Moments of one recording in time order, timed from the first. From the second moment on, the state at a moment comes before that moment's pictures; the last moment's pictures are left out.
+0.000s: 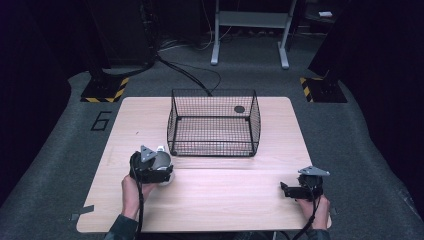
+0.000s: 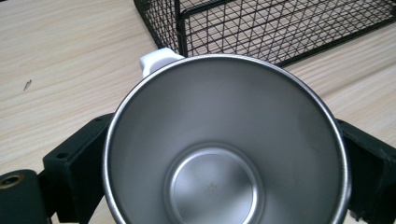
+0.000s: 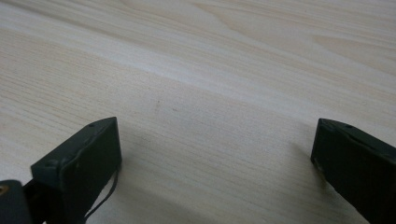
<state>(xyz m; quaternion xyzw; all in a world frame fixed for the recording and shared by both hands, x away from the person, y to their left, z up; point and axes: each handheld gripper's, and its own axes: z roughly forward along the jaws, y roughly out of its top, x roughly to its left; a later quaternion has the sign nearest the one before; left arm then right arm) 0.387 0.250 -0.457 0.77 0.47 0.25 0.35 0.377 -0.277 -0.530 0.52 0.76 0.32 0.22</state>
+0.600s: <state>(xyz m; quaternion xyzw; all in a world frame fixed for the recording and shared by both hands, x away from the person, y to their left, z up) 0.371 0.250 -0.443 0.78 0.44 0.24 0.37 0.377 -0.277 -0.530 0.52 0.76 0.32 0.22</state>
